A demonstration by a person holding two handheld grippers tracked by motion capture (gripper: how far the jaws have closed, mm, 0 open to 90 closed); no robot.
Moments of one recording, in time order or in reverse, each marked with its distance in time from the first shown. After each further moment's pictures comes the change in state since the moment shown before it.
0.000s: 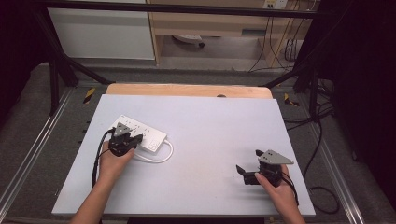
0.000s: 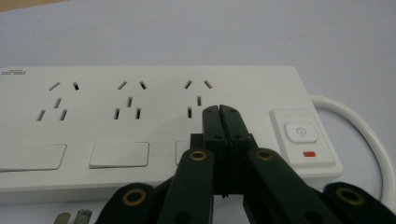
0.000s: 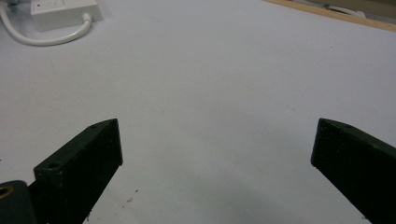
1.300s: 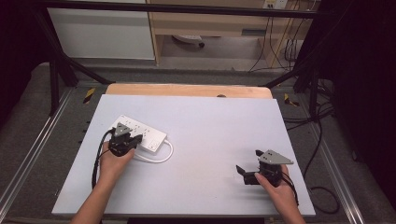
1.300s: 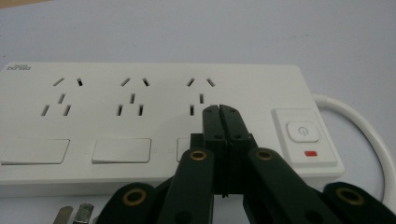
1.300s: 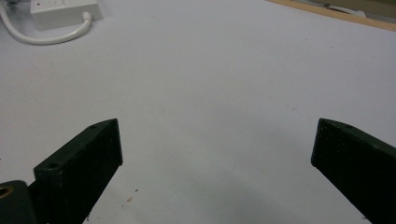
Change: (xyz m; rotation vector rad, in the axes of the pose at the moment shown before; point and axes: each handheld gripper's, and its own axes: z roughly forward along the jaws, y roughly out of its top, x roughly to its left) left arm -0.002 0.000 0.000 0.004 0.016 -0.016; right arm 0.000 0.000 0.000 0.003 -0.001 -0.003
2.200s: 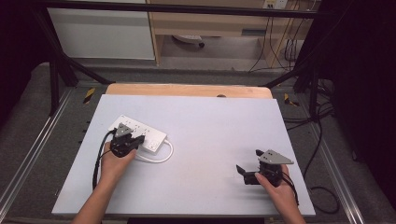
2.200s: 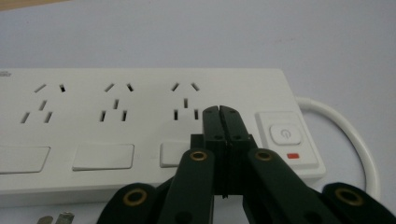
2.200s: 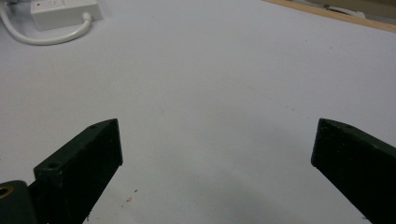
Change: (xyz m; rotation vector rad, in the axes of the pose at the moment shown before) left arm -0.005 0.000 0.000 -0.013 -0.037 0.003; right arm 0.000 0.000 0.000 -0.002 0.001 0.001
